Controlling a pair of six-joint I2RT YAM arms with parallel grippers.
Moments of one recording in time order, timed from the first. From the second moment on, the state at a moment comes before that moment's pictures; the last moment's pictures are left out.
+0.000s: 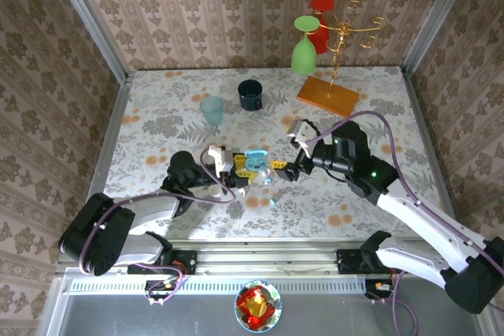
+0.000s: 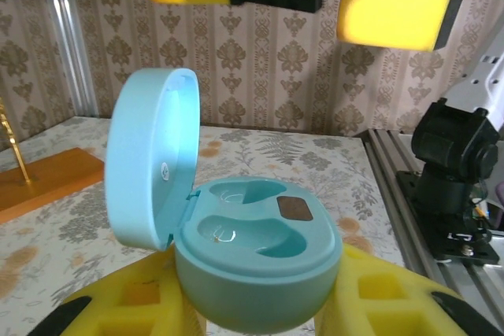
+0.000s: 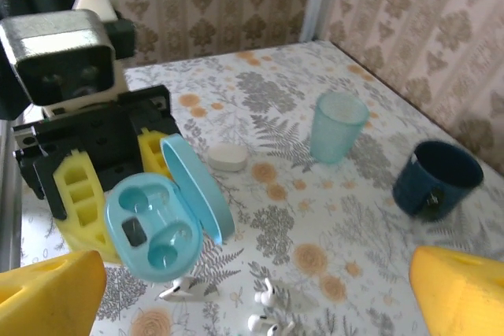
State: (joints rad) left arm -0.59 1.30 0.33 1.03 0.91 -0.05; right arm 0.58 0.96 0.81 -0.17 -0.35 -0.24
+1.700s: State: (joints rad) left arm -0.42 1.29 0.30 1.14 0.91 -0.09; right arm 0.70 1.70 0.79 -0.01 -0.19 0.86
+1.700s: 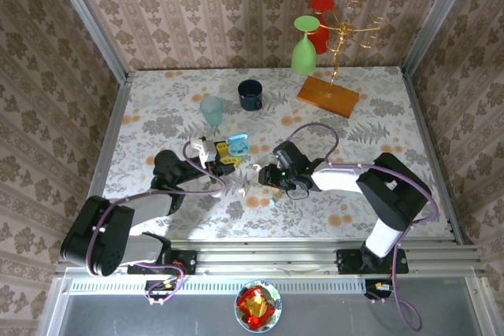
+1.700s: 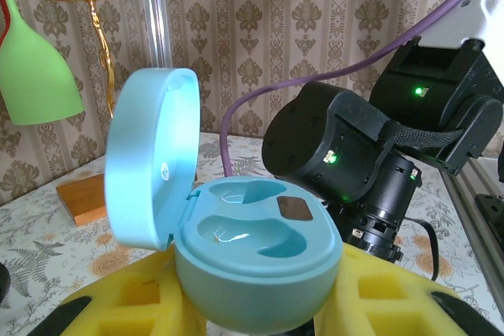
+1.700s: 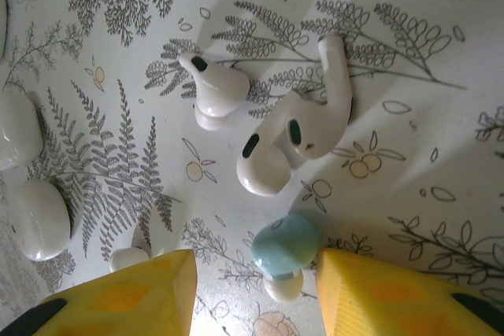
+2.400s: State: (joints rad) left arm -0.36 1.27 0.29 1.14 0.87 -0.09; right arm 0.65 1.74 0.93 -0.14 -0.22 0.76
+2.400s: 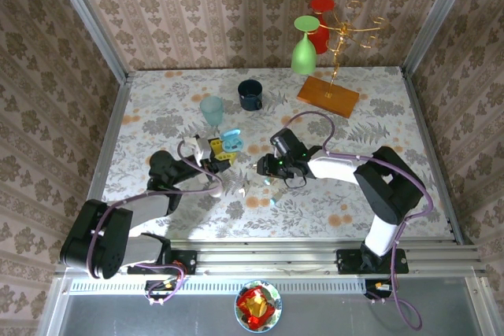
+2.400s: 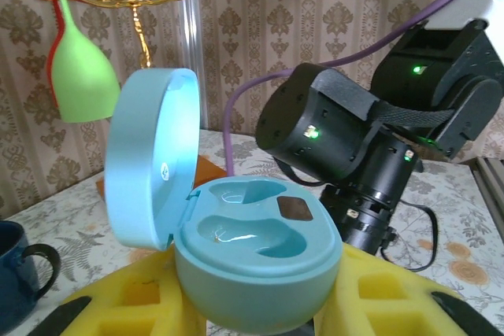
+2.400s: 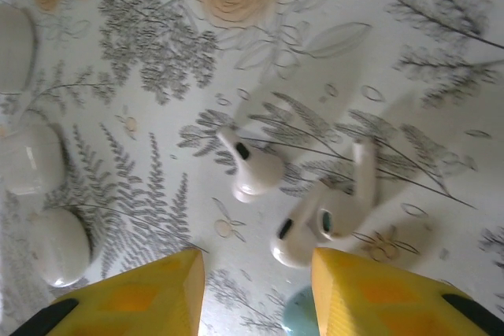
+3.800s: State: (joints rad) left arm -0.22 1.25 0.26 1.15 0.77 -0.03; right arm 0.78 1.75 1.08 -0.43 0.07 0.60
